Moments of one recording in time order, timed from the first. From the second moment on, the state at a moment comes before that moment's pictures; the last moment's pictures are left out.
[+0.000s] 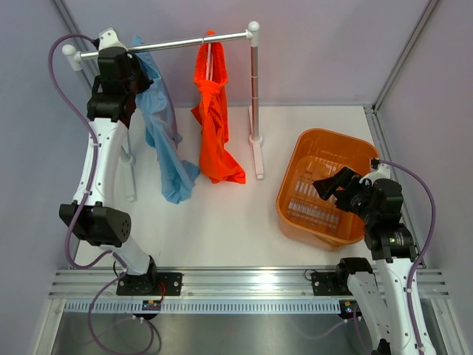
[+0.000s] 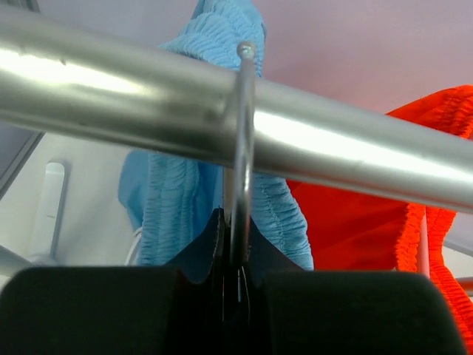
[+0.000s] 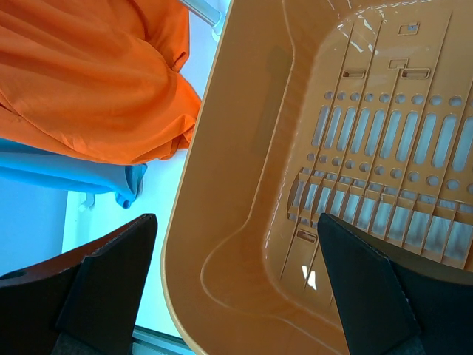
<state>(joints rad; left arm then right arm) -0.06 1.66 1.95 -0.53 -0.18 -0.42 0.02 0.54 0.73 -0.59 -0.28 0.61</state>
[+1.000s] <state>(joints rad) -0.11 1.50 1.94 -0.72 -0.13 -0.32 0.02 0.56 0.73 -0.55 -0.33 0.59</state>
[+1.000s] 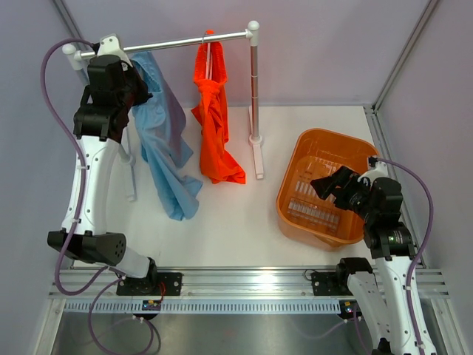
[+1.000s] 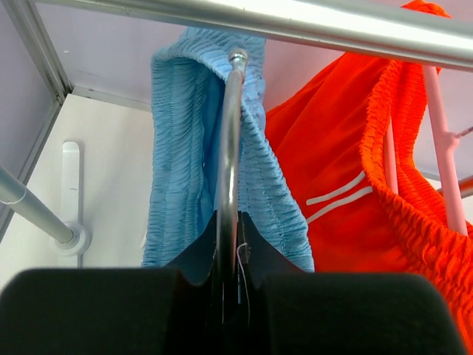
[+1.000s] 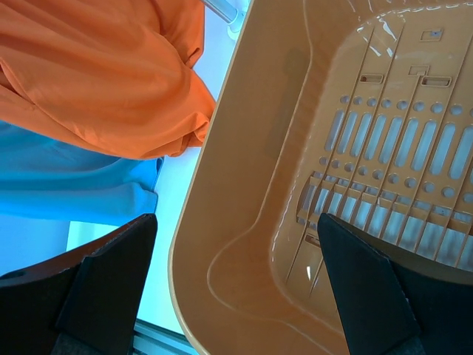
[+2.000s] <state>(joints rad) -0.39 0.97 1.46 -0.86 -0.14 -0.29 0.05 0.62 0.80 -0.52 -0.52 0.54</state>
